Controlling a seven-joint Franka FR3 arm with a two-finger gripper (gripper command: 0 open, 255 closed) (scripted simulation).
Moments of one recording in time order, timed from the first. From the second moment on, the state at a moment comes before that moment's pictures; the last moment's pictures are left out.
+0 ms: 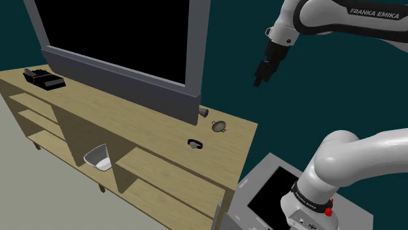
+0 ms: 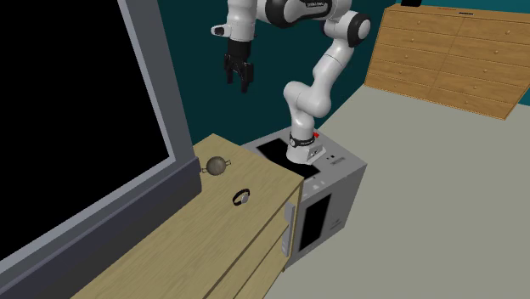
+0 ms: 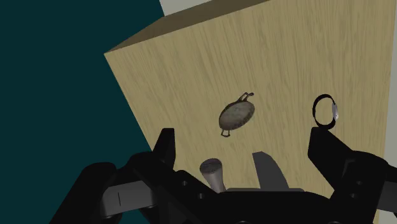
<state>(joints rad) 0.02 -0.80 -0.03 -2.33 -0.03 1.68 -0.08</state>
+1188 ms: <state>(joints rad) 0.15 -0.39 0.09 -2.35 0.09 2.01 -0.05</state>
